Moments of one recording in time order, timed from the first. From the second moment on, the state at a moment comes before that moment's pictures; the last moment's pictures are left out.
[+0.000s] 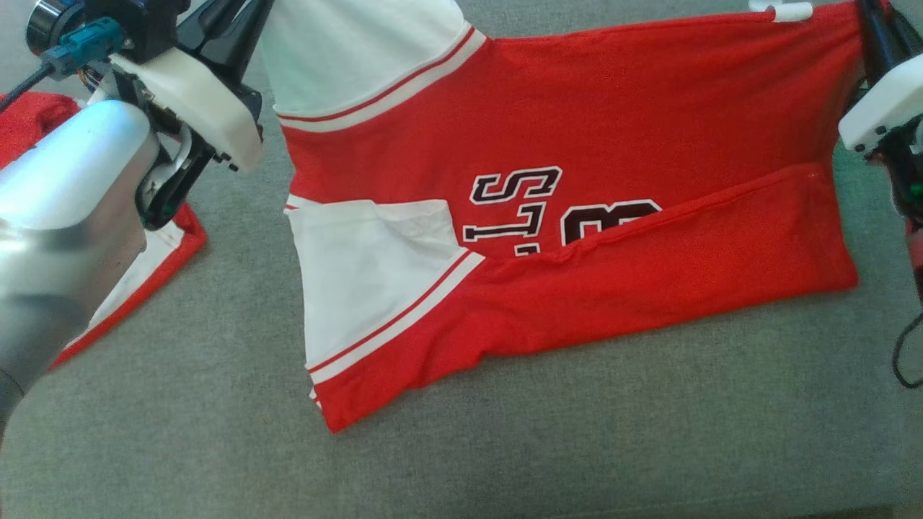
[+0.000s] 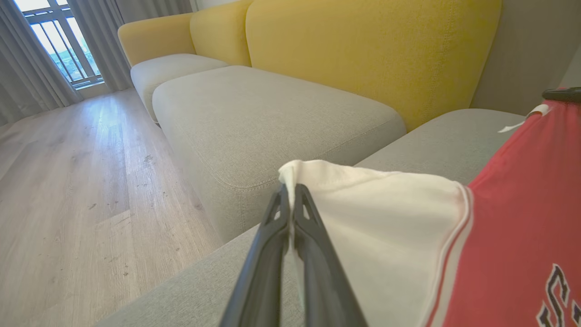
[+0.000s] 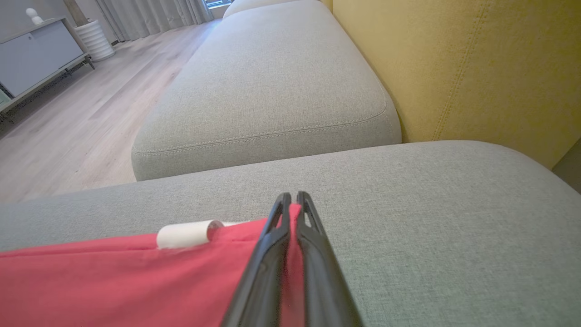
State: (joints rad) left arm -1.23 0.51 -1.25 0.63 -0.99 -0.09 -0.20; right arm -0.85 -0.40 0.22 0.72 0.57 0.12 0.11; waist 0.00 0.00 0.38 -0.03
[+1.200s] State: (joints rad) left arm -0.78 0.86 -1.33 -0.10 -1.10 -0.12 0.31; right arm -0.48 -0.62 0.37 0.57 0.91 0.12 0.56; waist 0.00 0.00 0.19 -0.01
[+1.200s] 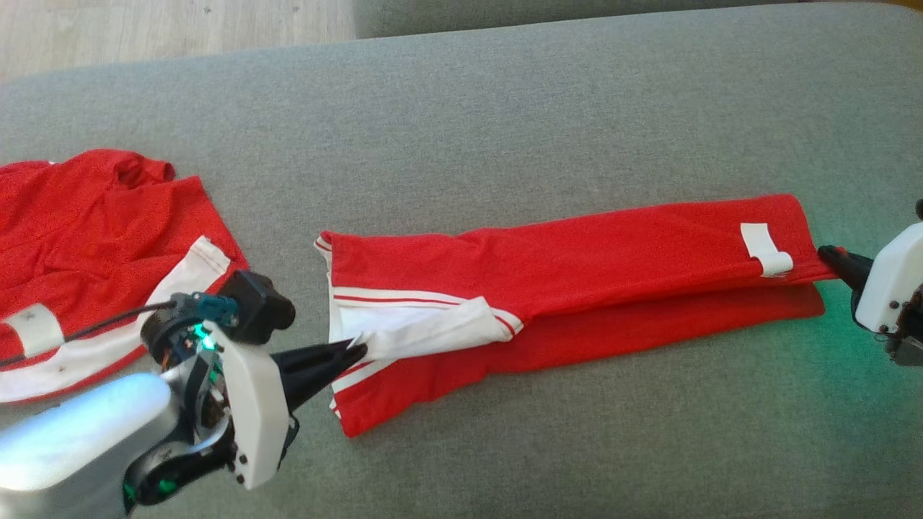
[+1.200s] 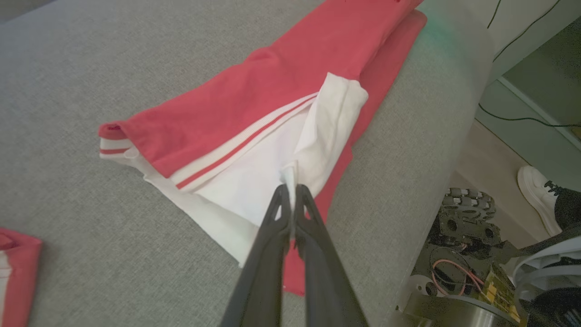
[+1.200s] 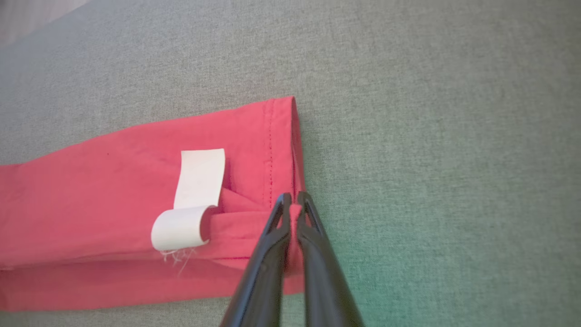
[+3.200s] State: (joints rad) left arm -0.14 0.12 -0.27 0.25 -0.41 -0.09 -0.26; right arm -0.18 -0.11 -0.03 0.39 0.26 0.12 -0.17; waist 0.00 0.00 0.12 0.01
